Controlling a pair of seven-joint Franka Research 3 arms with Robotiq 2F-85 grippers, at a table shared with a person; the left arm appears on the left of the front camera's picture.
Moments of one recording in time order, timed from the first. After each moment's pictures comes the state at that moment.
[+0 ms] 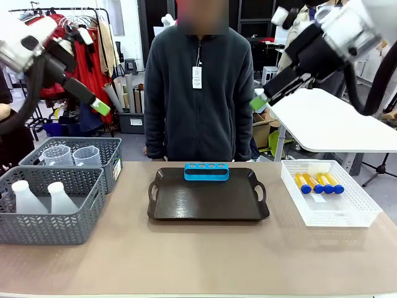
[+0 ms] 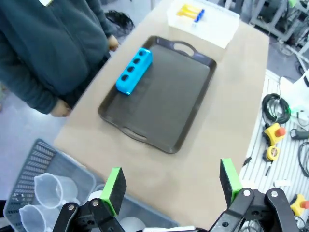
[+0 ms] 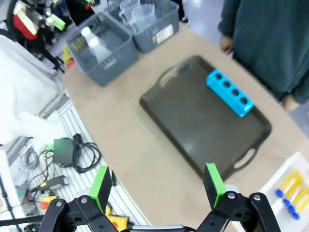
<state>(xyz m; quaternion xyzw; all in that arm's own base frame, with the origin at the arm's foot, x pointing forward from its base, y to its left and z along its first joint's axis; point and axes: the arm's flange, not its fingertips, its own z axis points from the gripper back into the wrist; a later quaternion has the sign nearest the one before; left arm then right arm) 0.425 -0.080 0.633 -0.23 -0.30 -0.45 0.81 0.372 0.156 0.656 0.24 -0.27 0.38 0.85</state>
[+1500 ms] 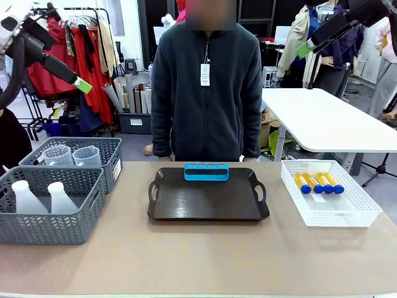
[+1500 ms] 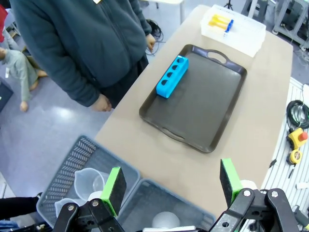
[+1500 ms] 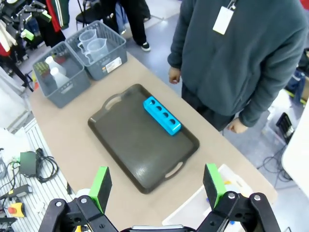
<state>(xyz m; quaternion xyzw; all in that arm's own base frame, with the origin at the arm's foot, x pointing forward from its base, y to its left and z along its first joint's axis) 0.451 -0.035 0.666 -0.19 -0.34 -0.44 0.81 0.436 0.055 0.734 0.18 -0.35 0.37 0.84</state>
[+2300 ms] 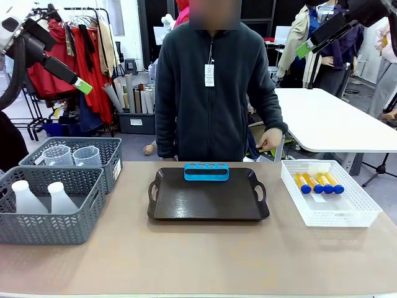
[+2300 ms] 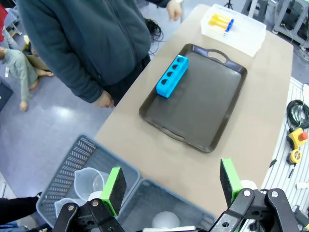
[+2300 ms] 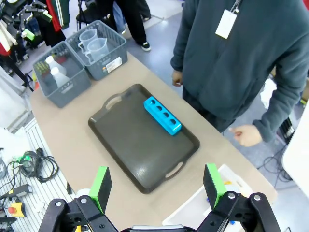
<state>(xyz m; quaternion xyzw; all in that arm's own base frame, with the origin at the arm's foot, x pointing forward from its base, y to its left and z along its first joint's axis) 0.452 -0.035 0.665 -0.18 -0.34 -0.44 0.81 0.436 0.056 0.735 0.18 -0.35 0.37 0.84</state>
